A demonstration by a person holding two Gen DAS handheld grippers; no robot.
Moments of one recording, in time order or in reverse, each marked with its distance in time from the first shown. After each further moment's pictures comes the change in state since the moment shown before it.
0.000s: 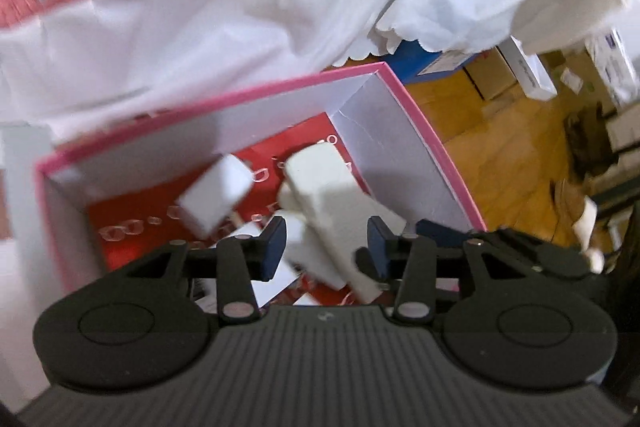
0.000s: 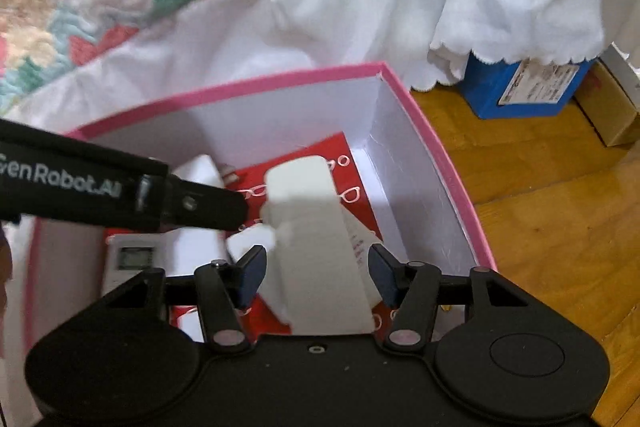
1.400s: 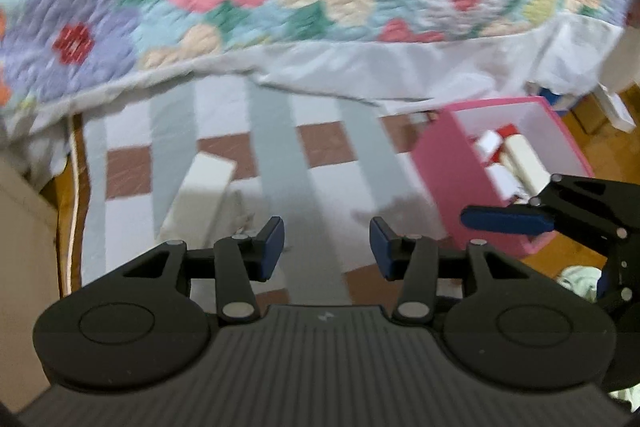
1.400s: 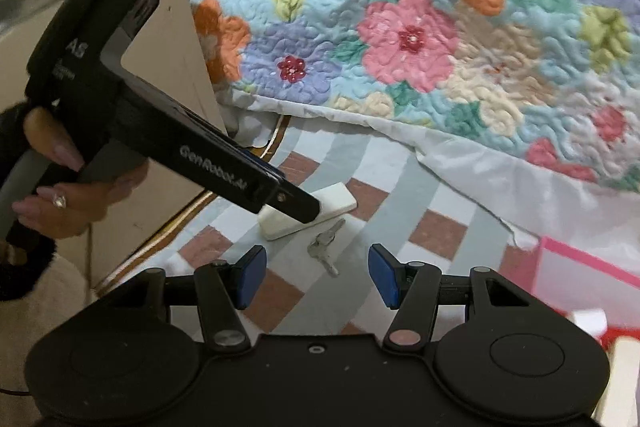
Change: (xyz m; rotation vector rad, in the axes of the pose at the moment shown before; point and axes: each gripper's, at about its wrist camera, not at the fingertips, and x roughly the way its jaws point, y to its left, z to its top) left arm -0.249 0.189 -0.147 -0.122 -0.191 0.326; right arm -0.084 0.260 -0.054 -0.626 -0.218 0.594
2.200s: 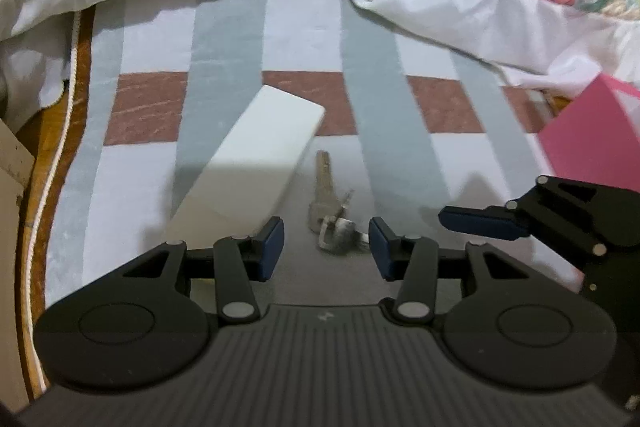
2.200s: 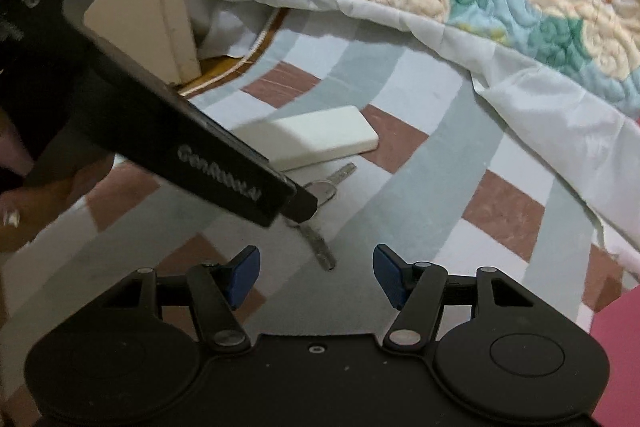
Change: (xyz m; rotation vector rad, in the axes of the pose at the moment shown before) left arm 0.129 0.069 -0.035 -0.080 0.004 0.128; right arm 0.173 -0.004 -0.038 -0.062 0.169 -0.032
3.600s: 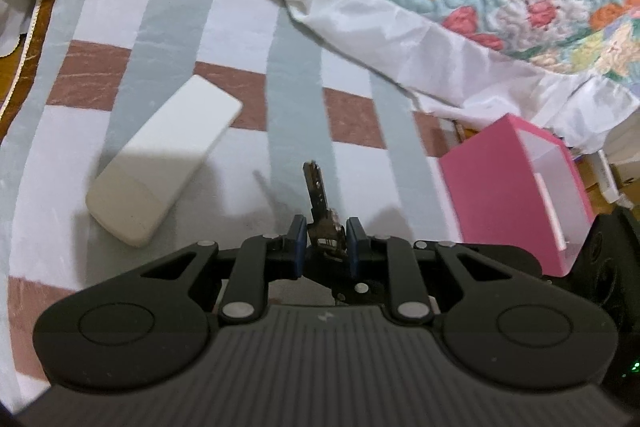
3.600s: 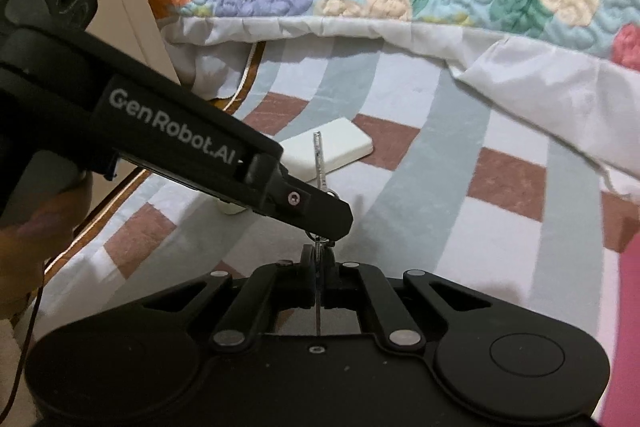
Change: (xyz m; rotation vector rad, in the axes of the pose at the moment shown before) left arm -0.037 -0.005 -0.006 -0.163 -0.018 -0.296; right arm -0.030 -0.005 -0.008 0.188 -0.103 0.028
